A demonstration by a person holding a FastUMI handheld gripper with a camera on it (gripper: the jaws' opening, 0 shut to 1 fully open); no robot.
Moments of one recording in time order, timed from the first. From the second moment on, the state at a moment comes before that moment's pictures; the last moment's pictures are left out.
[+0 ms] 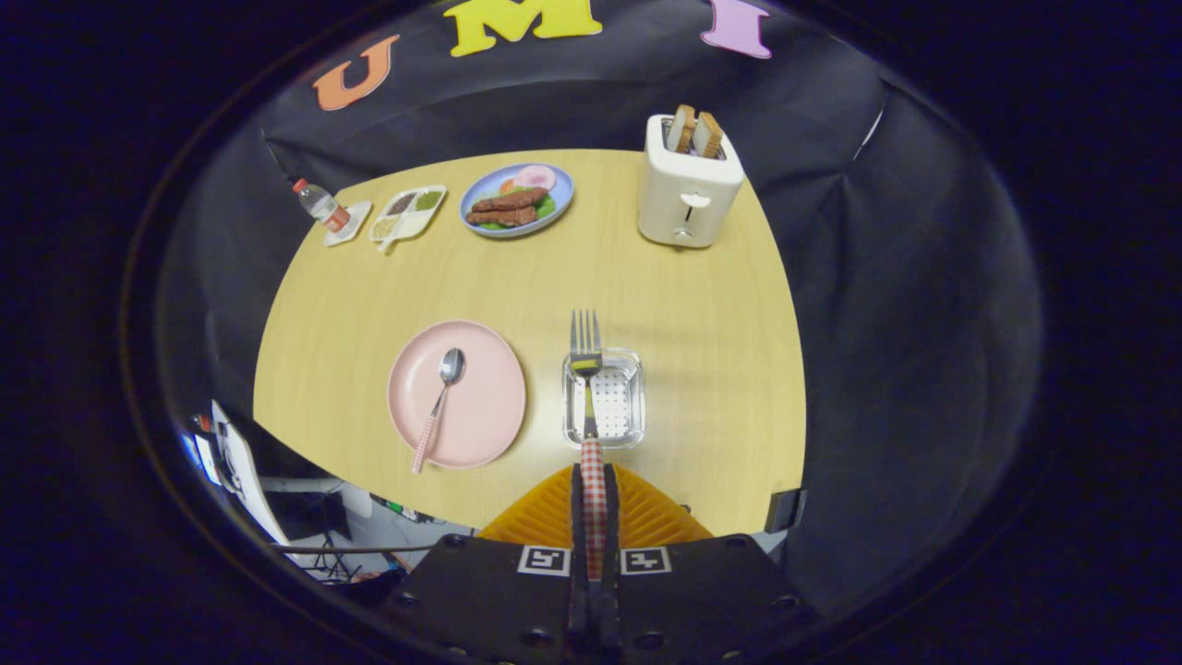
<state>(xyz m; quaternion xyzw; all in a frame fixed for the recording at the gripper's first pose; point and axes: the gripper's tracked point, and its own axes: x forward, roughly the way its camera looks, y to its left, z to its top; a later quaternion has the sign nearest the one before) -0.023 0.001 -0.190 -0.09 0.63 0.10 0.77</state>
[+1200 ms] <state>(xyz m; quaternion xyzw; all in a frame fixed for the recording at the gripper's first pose) 0.009 -0.005 -0.243 -0.01 0.76 0.05 0.65</state>
